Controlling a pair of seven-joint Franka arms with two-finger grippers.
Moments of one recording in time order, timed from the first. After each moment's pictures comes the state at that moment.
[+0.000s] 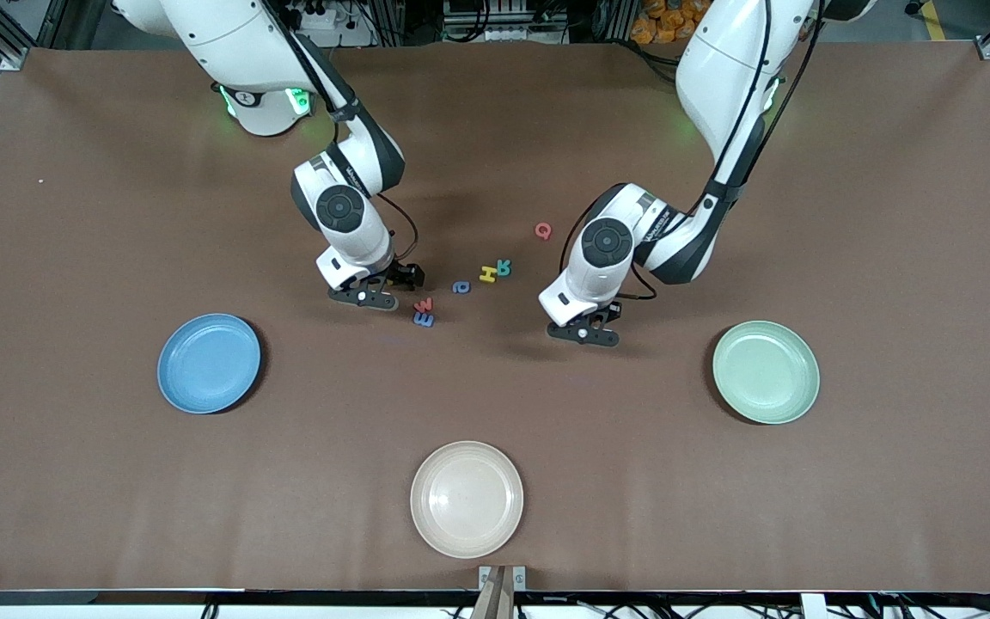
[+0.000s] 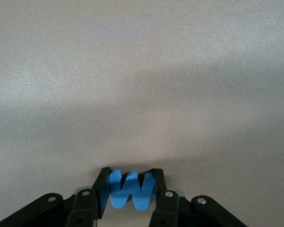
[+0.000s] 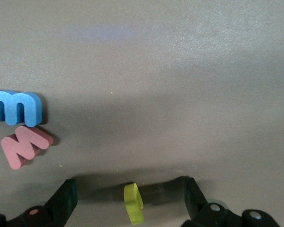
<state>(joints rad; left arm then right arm) -0.57 0.63 -0.07 -1.87 0.04 2.48 -0.48 0.55 0.45 0.05 -2.22 0.04 2.61 0.74</state>
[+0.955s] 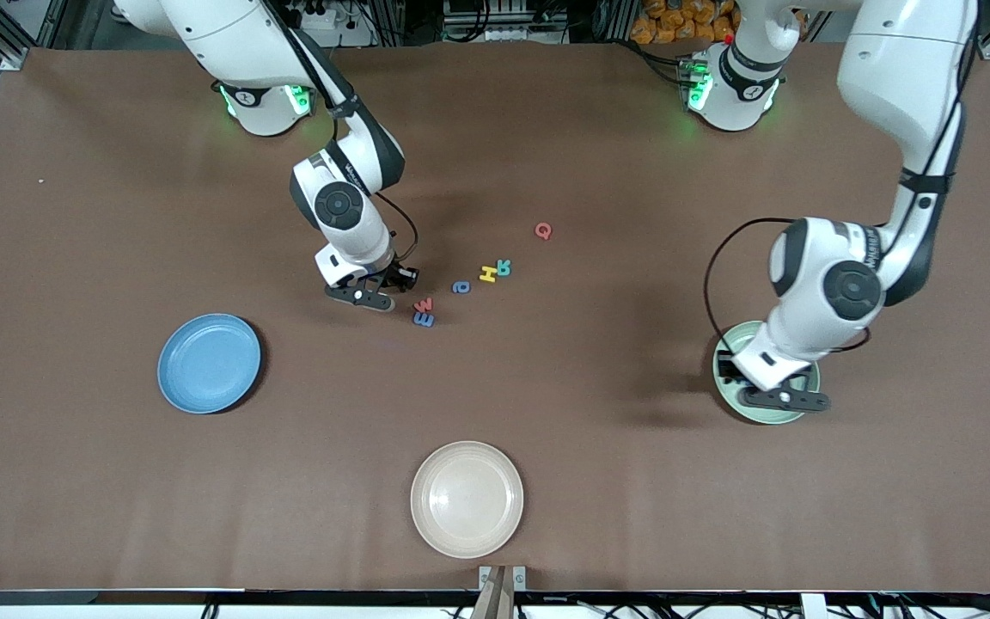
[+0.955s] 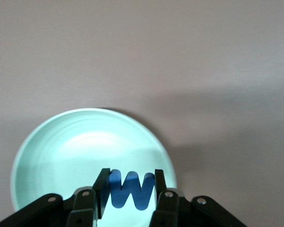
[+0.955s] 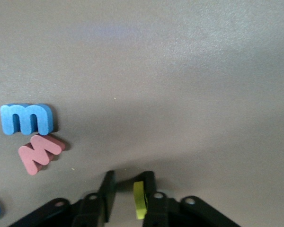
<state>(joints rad) -0.13 0.49 -0.01 -1.87 0.05 2.44 -0.06 0.56 0.43 0.05 -2.22 0.04 2.61 0.82</state>
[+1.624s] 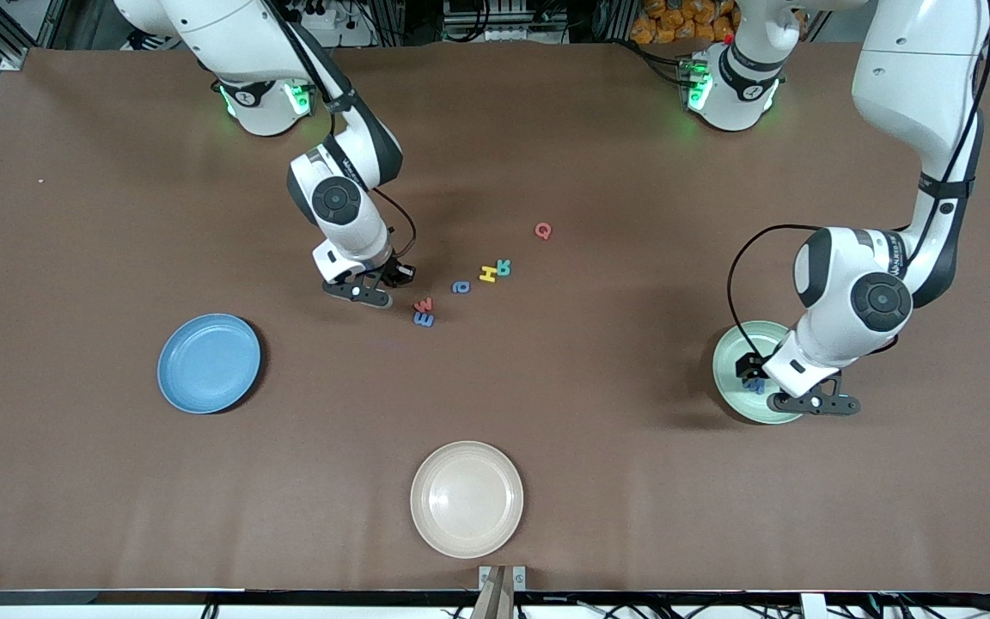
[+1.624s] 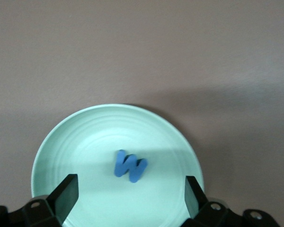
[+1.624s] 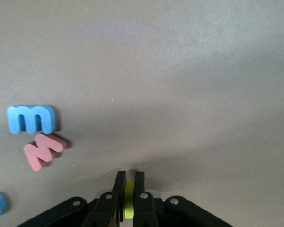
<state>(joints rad) -0.16 0.50 0.03 -1.86 0.05 2.45 -0.07 0.55 0.39 0.03 -2.24 0.04 2.61 0.82</state>
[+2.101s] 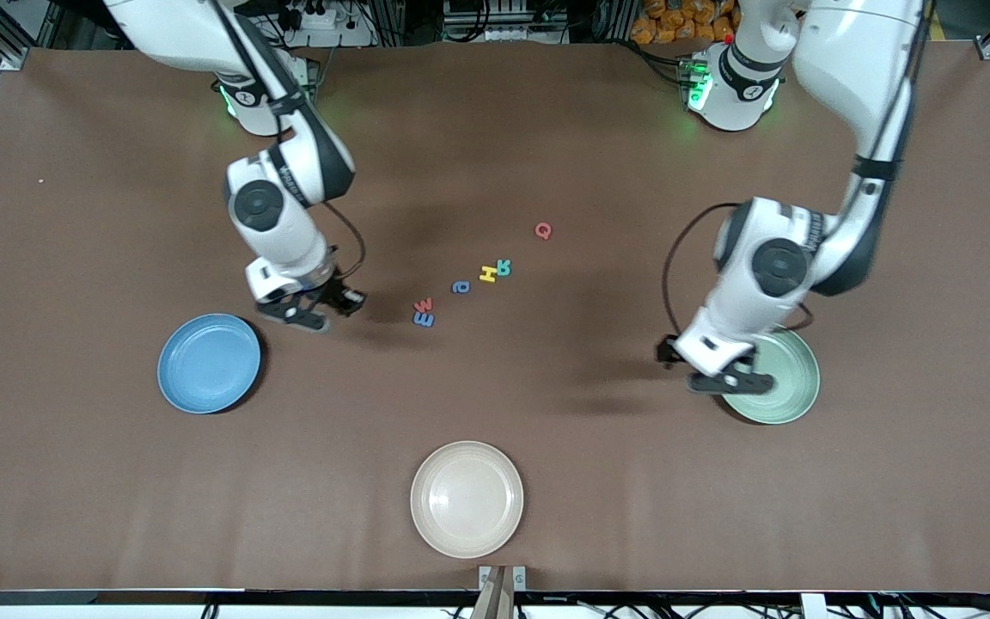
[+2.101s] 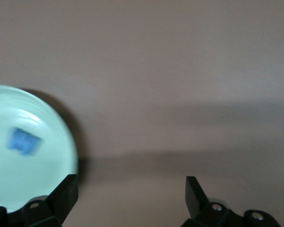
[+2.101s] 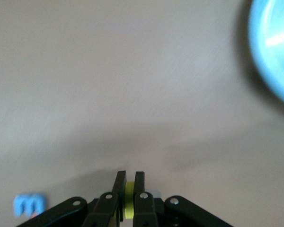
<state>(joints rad) -0.38 0.46 -0.02 -1.86 0.05 2.40 -0.42 0.40 0.30 -0.05 -2.21 -0.06 2.59 0.70</state>
